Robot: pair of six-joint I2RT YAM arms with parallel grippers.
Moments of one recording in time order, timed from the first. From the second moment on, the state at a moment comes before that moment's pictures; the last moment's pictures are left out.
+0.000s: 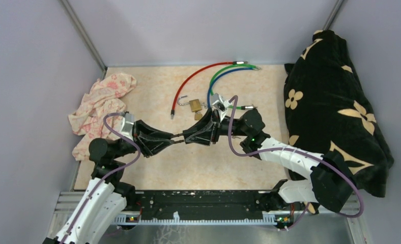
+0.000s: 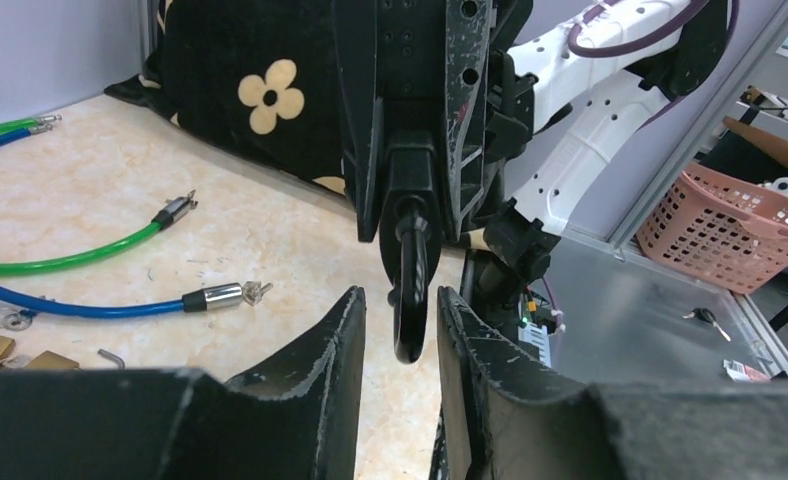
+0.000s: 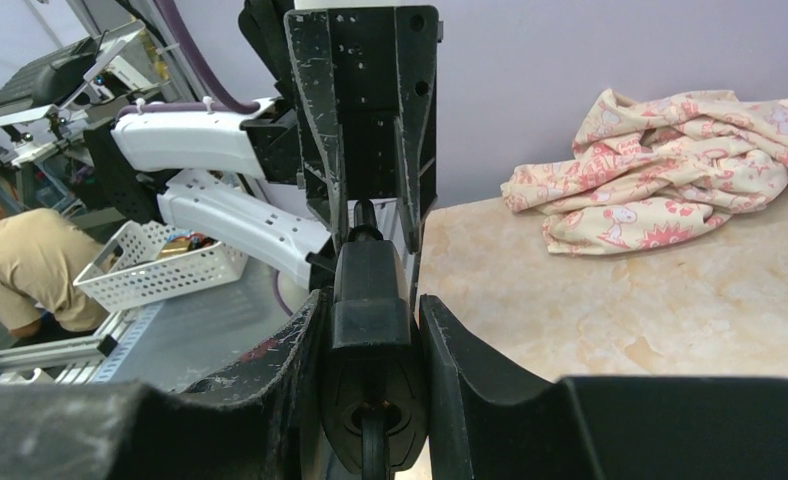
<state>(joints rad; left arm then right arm) -0.30 0.54 0.42 0.54 0.95 -0.62 0.78 1.25 0.70 0.90 -0.84 0.55</state>
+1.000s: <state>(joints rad) -0.32 0.58 0.41 0.56 0.93 -0.61 0.79 1.29 0.73 0.90 -0.81 0.50</state>
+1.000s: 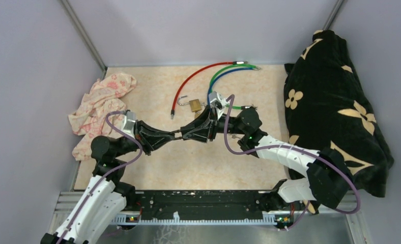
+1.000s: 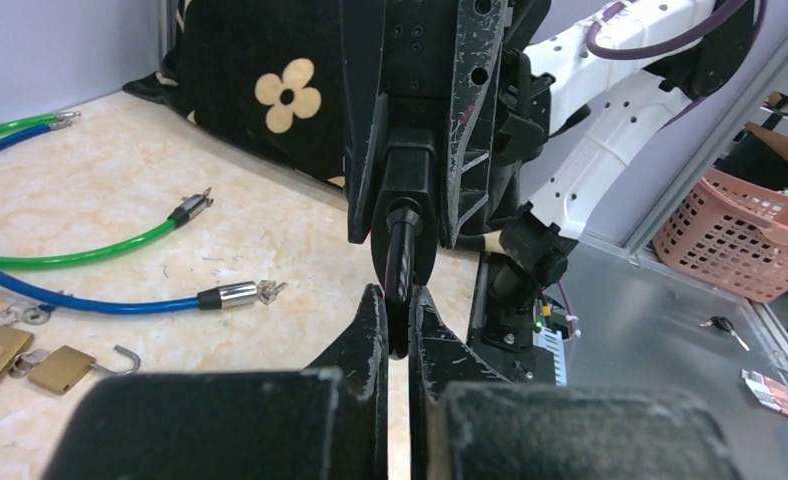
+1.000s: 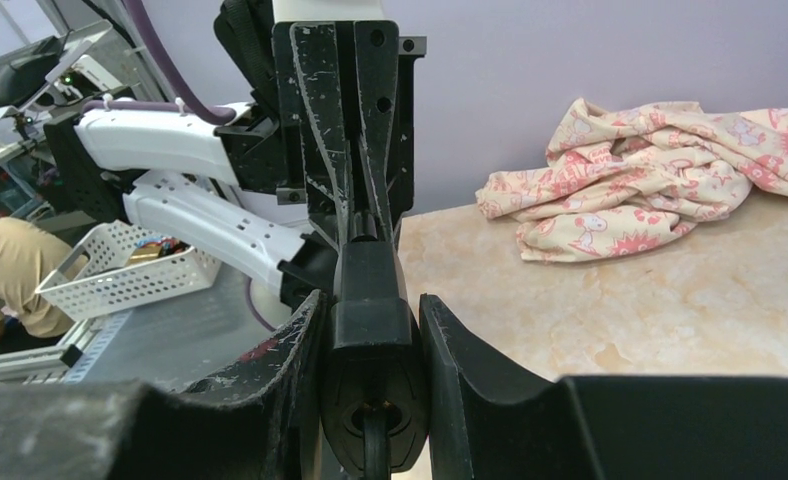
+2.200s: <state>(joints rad) -0.36 0.66 0.46 0.59 0.75 -0.40 0.79 1.42 0.88 0.77 -0.83 0.31</state>
